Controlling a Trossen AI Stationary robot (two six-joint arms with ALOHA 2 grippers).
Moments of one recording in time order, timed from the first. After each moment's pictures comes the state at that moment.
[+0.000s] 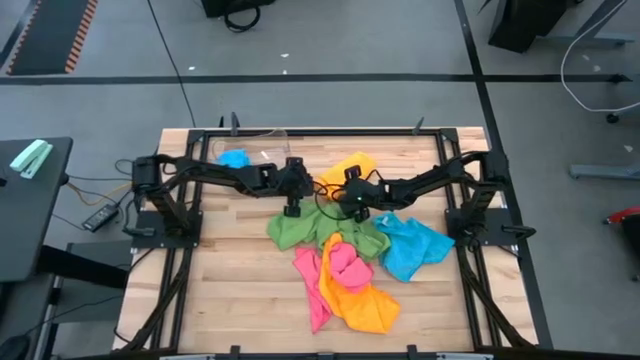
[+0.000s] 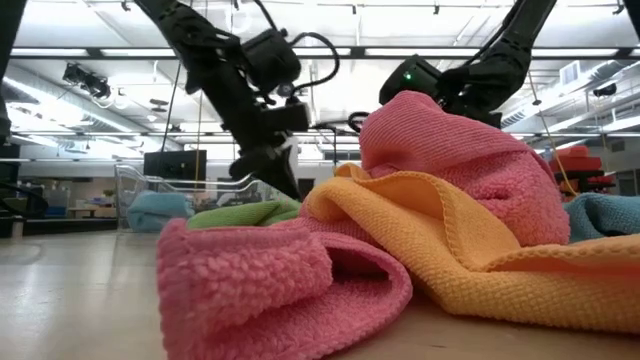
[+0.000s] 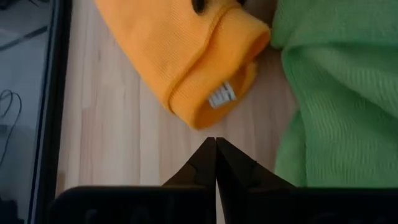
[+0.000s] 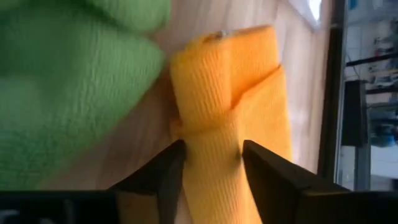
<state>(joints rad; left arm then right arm) 0.21 1.71 0.96 -0.12 -0.23 0.46 -0.14 1.77 0.76 0.21 0.41 -0.74</state>
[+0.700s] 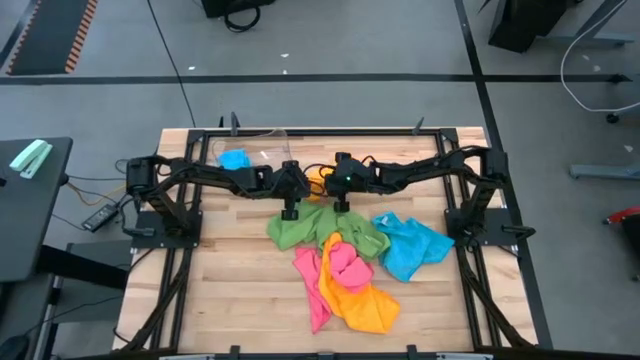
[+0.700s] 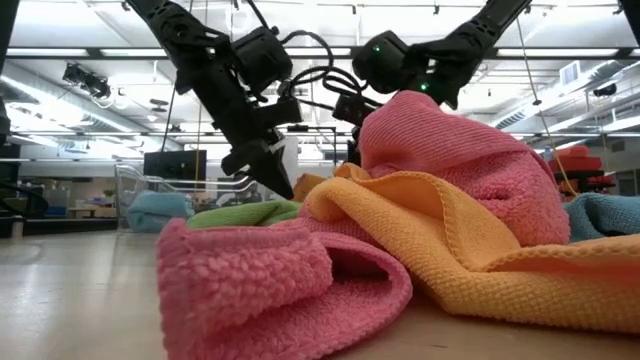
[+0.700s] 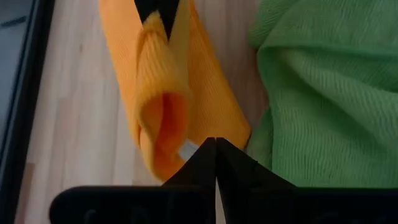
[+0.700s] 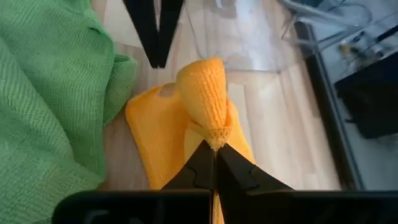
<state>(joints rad) 0.20 1.67 0.91 -0.11 -0.18 0.37 -0.23 1.77 0.99 0.08 0.19 -0.41</state>
